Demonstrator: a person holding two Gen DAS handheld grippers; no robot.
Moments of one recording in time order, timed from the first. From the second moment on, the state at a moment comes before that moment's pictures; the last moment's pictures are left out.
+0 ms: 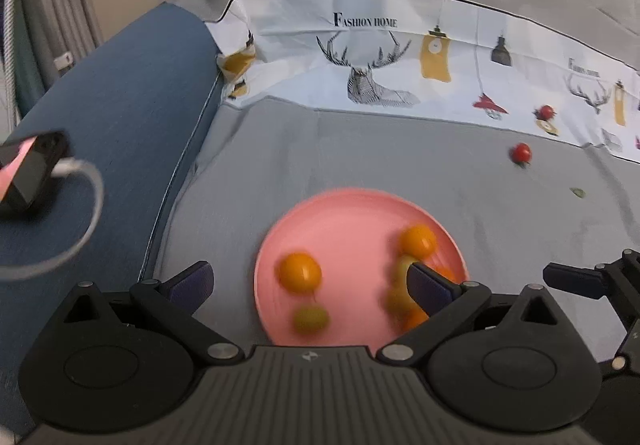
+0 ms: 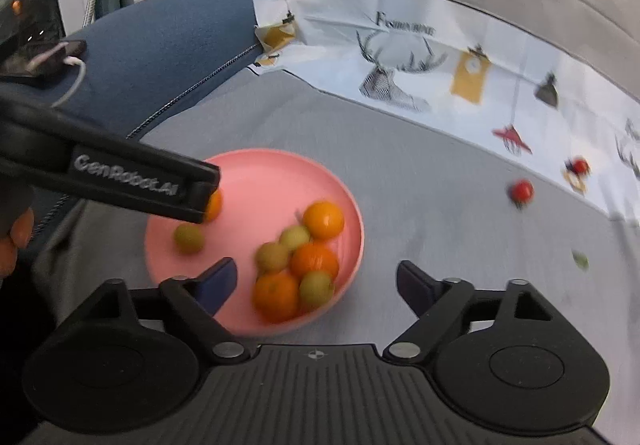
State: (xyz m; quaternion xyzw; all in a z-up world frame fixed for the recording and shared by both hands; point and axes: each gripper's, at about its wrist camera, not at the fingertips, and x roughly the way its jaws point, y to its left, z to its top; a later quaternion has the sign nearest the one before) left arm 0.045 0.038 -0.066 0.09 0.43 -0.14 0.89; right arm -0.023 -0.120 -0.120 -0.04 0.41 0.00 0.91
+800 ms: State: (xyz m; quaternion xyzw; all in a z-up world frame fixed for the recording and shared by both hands) left arm -0.132 0.111 0.050 0.01 0.36 -0.08 0.93; right arm -0.213 -0.099 0.005 0.03 0.19 0.05 0.98
